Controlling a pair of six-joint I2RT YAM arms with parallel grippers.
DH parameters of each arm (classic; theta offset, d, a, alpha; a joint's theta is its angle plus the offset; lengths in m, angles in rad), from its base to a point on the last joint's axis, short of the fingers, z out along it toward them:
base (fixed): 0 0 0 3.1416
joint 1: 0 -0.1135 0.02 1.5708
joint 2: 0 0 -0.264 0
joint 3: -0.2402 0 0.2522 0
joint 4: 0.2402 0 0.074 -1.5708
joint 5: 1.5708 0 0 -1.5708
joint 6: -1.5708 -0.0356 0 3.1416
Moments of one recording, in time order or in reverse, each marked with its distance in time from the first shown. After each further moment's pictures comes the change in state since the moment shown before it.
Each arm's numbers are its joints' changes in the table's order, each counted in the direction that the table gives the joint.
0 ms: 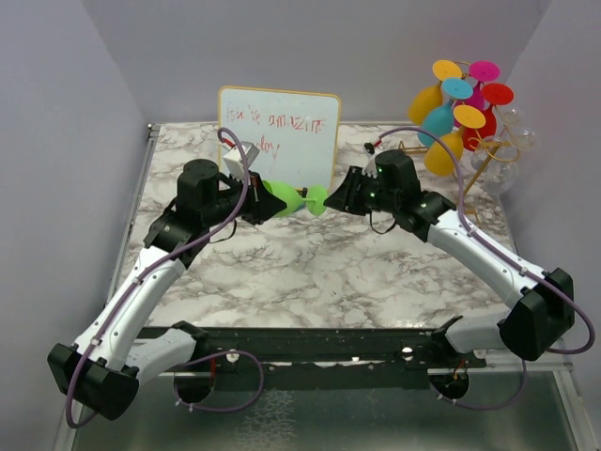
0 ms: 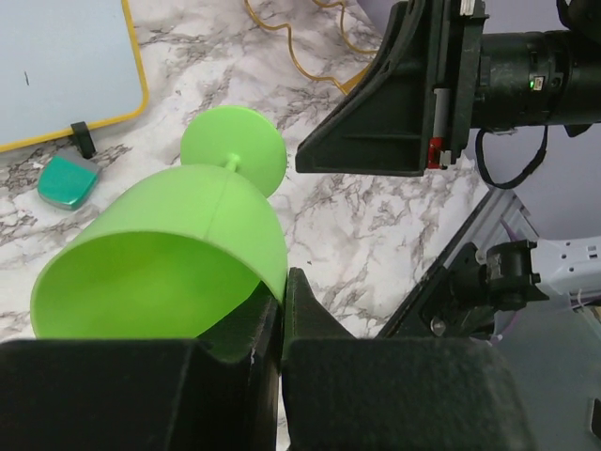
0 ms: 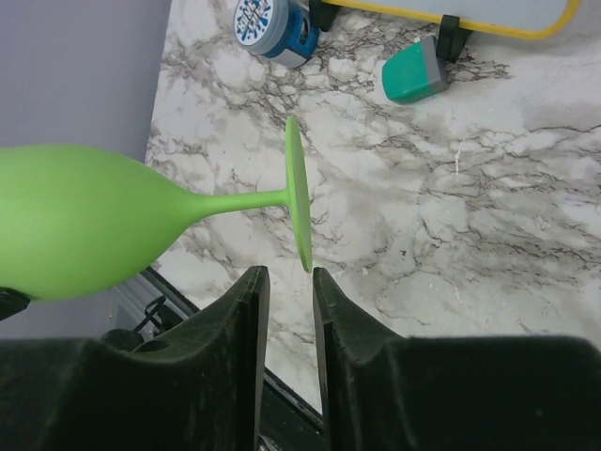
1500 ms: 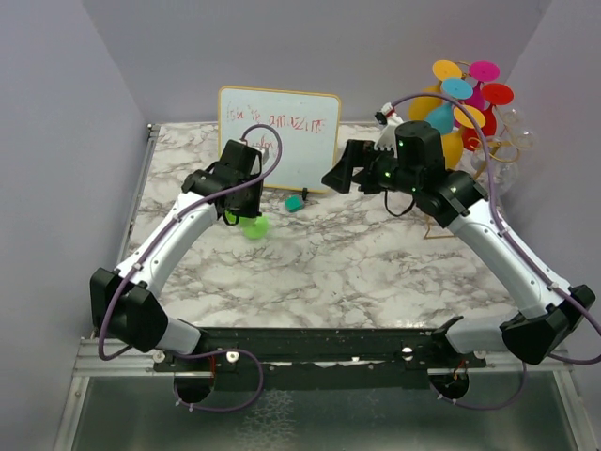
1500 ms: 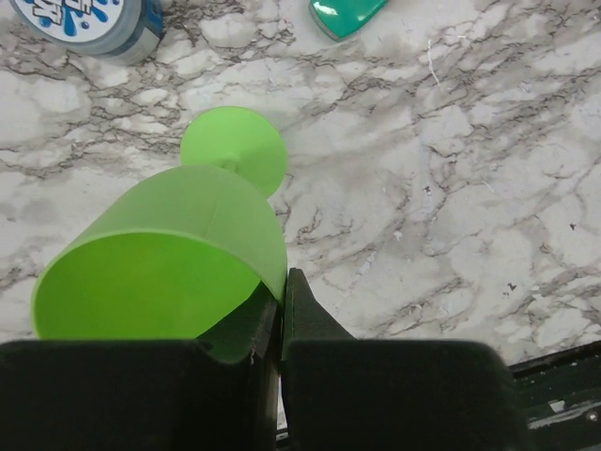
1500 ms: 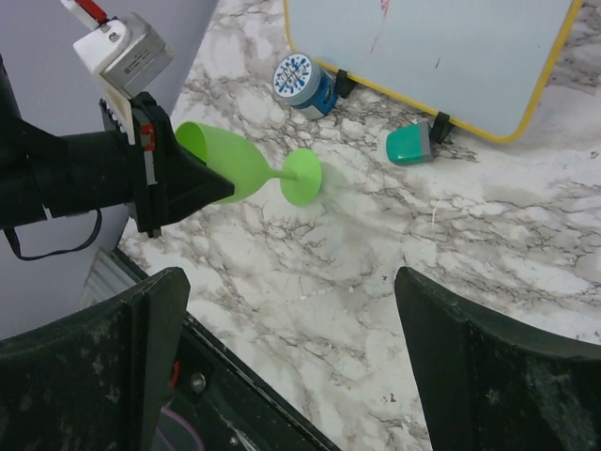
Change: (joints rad) left arm 0.000 0.381 -0.259 0.497 -0.496 -0.147; right arm 0.000 -0.029 -0.313 0.256 0.027 0.177
